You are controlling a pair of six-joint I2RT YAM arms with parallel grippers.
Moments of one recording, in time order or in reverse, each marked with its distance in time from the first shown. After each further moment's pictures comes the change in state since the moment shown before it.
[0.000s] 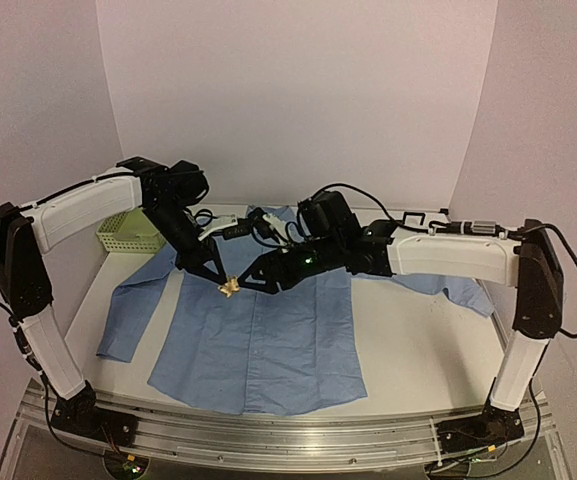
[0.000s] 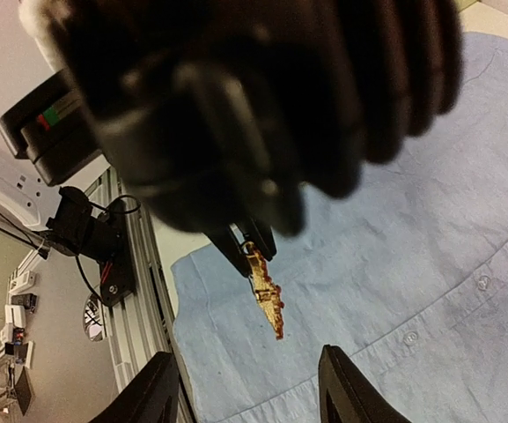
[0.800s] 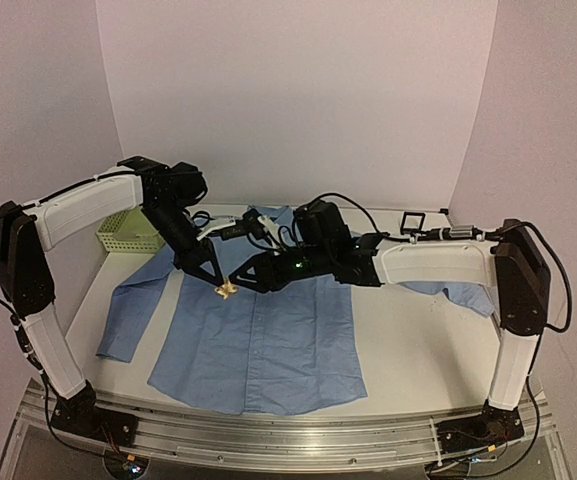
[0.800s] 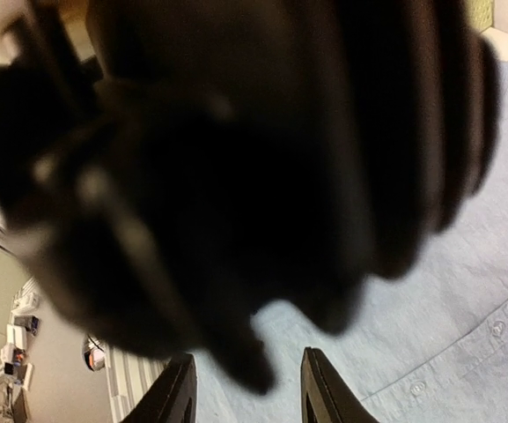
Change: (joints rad) left arm 0.013 0.017 0.017 -0.048 0.011 -0.034; right arm 0.002 0.080 -0.033 0.231 -0.019 0.049
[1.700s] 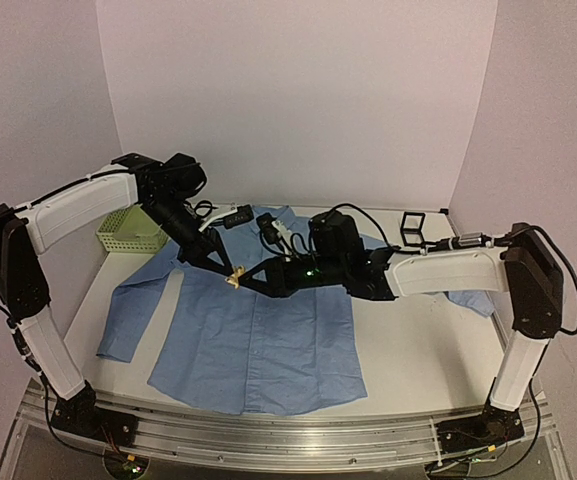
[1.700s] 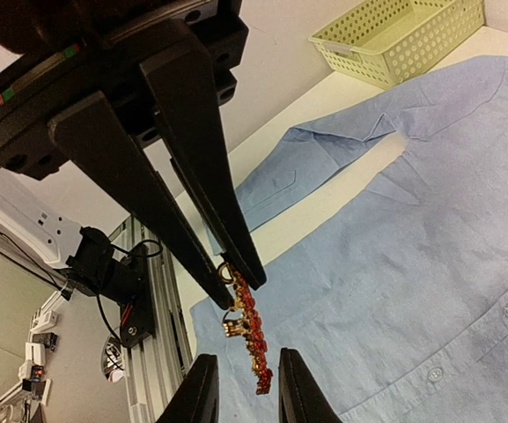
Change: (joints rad) left arm -0.007 -0.034 0.000 0.093 0.088 0.008; right arm 0.000 -0.077 -0.173 0.193 0.009 0.104
